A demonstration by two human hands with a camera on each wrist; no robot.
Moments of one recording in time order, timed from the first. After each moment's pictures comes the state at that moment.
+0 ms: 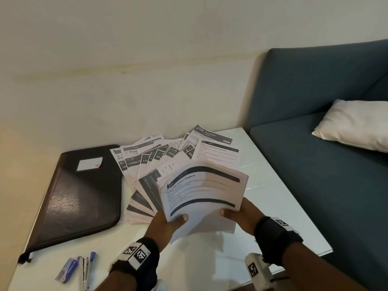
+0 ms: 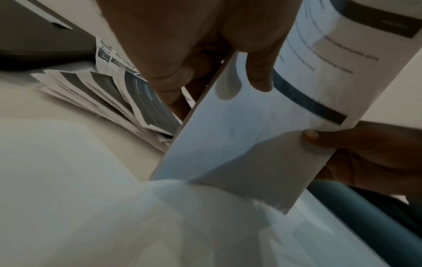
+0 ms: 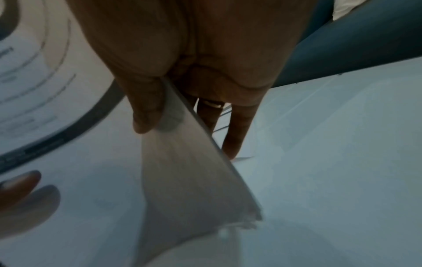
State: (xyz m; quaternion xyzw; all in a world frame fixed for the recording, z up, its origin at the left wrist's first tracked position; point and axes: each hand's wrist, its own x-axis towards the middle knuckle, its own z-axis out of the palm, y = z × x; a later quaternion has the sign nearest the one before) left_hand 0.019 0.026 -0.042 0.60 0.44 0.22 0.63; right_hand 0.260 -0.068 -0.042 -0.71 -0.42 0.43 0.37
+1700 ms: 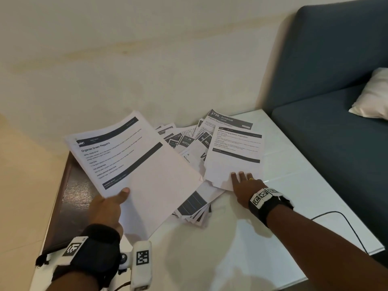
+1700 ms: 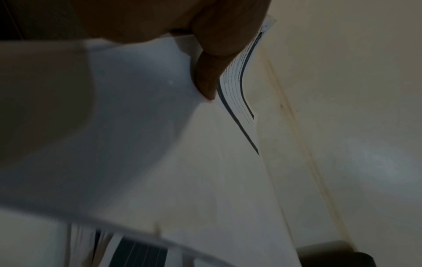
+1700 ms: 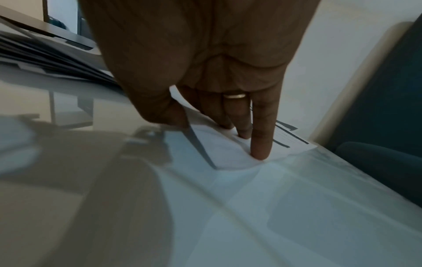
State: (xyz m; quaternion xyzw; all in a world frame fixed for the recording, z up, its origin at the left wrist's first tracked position) left_hand -0.073 0.123 -0.010 0.37 0.67 0.38 0.52; right_hand 0.263 0.031 -0.114 -0.78 -0.58 0.12 -0.20
